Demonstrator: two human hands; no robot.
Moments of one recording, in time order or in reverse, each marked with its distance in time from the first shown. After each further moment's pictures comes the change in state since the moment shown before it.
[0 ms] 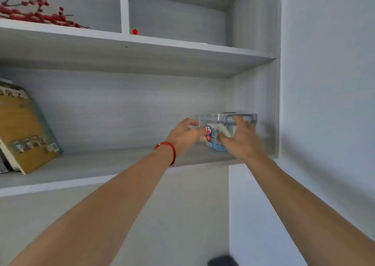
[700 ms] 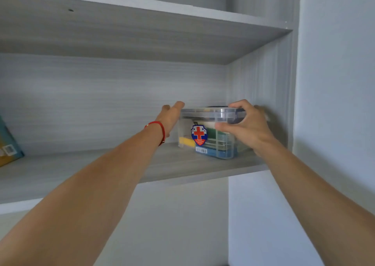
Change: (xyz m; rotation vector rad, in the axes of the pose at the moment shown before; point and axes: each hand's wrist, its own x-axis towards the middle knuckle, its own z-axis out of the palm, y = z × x) left_hand 0.128 -0.022 0.020 -0.114 0.114 -0.282; right_hand 0.098 0.055 0.010 0.269 -0.096 -0.066
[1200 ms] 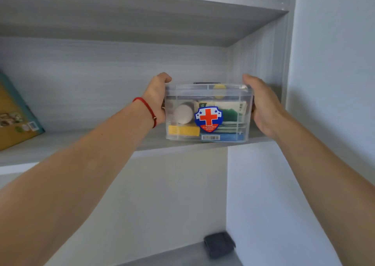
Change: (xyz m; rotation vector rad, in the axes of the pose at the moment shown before) left_hand -0.086 0.017 -0.032 -0.527 -0.106 -0.091; right_hand -0.046 -0.030 -0.035 0.480 -0.111 0.105
